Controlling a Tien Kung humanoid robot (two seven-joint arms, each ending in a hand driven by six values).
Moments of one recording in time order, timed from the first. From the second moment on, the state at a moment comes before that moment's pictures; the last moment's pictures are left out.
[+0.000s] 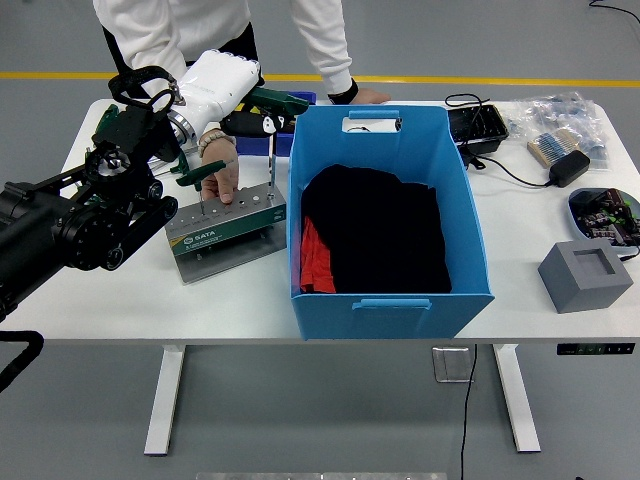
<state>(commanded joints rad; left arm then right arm) -1.00 0.20 -0.60 -0.73 2.01 0.30 -0.03 0.12 -0.16 0.29 0.18 -0.05 -0.09 0.07</state>
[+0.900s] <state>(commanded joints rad) -1.01 0.23 -0.60 -0.85 2.04 0.30 -0.02 0.12 -0.16 0.30 0.18 -0.06 -0.09 0.07</state>
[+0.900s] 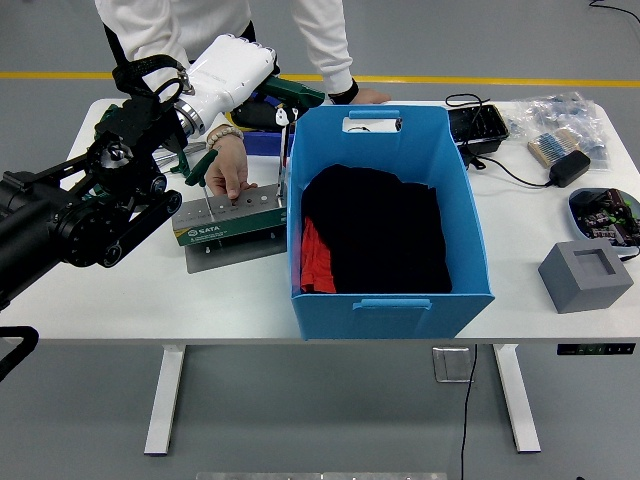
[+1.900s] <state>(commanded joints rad) -1.10 0.33 -0.62 -1.10 2.09 0.25 0.00 0.11 -0.16 0.32 0.18 -0.08 -0.09 0.07</state>
